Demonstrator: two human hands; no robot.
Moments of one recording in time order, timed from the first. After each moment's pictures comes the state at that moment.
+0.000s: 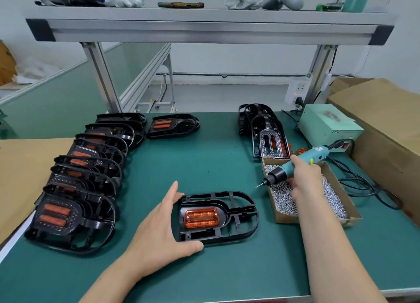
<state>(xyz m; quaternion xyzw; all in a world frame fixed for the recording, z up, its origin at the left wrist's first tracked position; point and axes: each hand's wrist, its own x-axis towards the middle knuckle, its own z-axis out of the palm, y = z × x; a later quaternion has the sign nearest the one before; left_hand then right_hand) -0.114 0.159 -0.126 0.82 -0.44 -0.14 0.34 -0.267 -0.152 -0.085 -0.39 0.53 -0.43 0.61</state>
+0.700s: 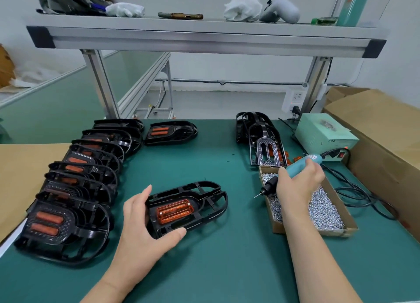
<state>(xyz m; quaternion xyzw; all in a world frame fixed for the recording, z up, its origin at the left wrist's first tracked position) -0.114 0.164 -0.122 0.76 -0.34 -0.10 0.55 -0.260 -0.131 -0.094 -0.60 0.53 -0.49 0.35</state>
